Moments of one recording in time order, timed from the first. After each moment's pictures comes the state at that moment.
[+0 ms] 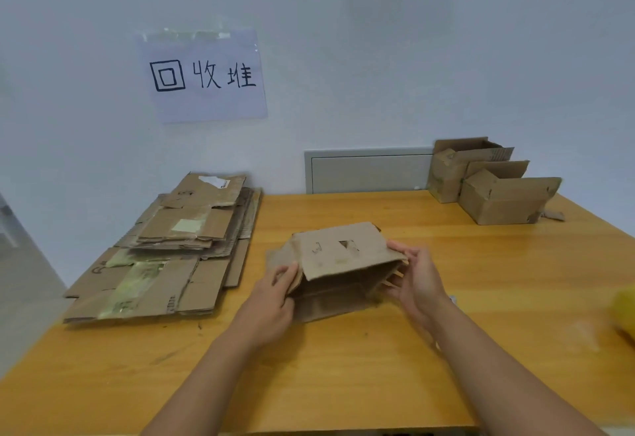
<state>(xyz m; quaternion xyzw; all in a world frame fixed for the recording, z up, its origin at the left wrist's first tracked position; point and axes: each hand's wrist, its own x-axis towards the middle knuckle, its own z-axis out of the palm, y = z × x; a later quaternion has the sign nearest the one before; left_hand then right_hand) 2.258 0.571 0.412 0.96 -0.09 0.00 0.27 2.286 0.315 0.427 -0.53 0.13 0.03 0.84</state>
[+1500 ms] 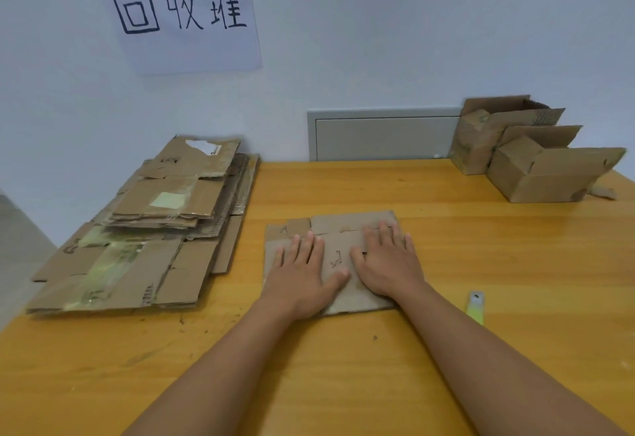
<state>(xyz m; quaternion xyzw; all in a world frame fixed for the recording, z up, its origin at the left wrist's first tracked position) 2.327 0.522 0.381 0.99 -0.08 -0.08 0.09 2.362 0.346 0.379 -0.99 -0.03 0.06 0.11</state>
